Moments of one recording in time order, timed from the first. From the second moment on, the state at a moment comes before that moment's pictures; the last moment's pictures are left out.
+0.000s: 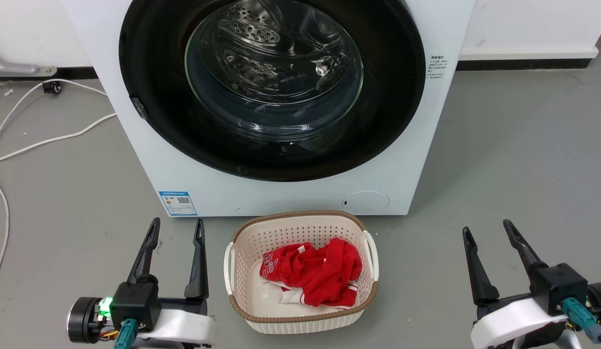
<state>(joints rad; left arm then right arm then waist) 0.02 0.08 -0.07 -0.01 -0.05 0.02 -0.26 0.04 -0.05 -0.01 -0.03 -0.03 0.13 -0.10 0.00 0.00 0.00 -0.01</state>
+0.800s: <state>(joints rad) 0.02 0.06 -0.04 0.00 -0.05 0.00 -0.26 0.04 -0.05 -0.01 -0.02 0.04 0.13 -0.09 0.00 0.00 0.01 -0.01</state>
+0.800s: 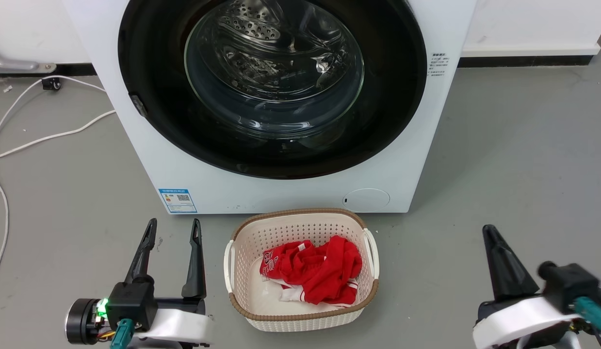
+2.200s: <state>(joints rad) -0.12 0.05 -0.05 -0.05 -0.05 0.02 -0.26 -1.02 -0.33 -0.03 0.84 1.72 0.13 0.20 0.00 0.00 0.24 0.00</state>
